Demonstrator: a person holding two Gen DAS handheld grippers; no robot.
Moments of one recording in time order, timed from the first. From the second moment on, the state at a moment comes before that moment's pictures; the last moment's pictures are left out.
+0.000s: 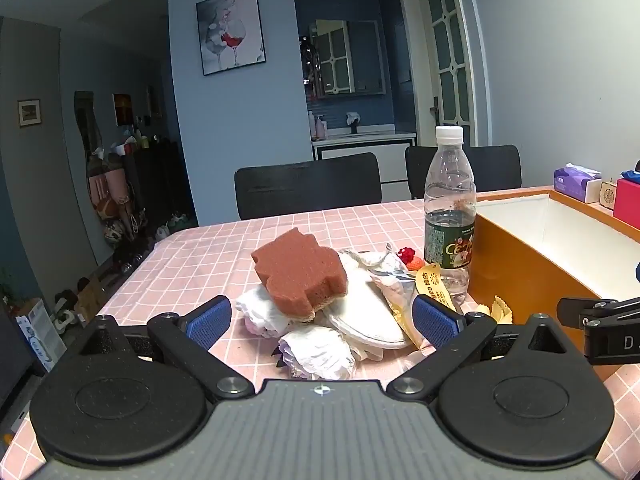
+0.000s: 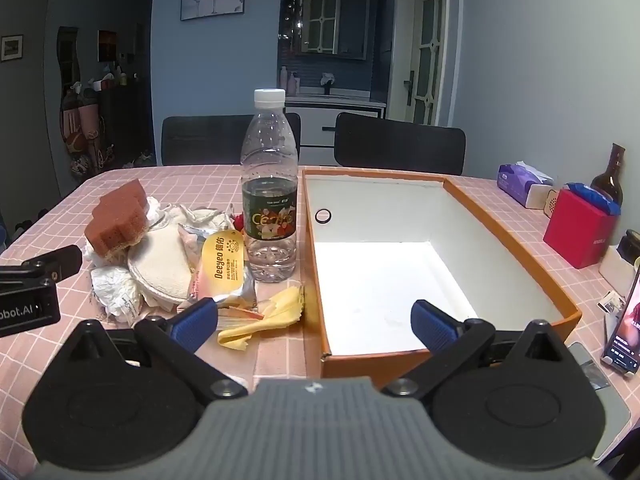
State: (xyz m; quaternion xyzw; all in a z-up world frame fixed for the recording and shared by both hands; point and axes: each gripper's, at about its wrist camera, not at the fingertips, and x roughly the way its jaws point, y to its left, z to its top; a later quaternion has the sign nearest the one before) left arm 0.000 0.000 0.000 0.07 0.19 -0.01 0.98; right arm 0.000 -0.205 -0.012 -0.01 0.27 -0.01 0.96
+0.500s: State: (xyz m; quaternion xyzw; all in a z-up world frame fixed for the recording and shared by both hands) left arm 0.002 0.002 -0.008 0.07 0.20 -0.01 0.98; right arm 0.005 -0.207 -0.015 -0.01 0.29 -0.01 0.96
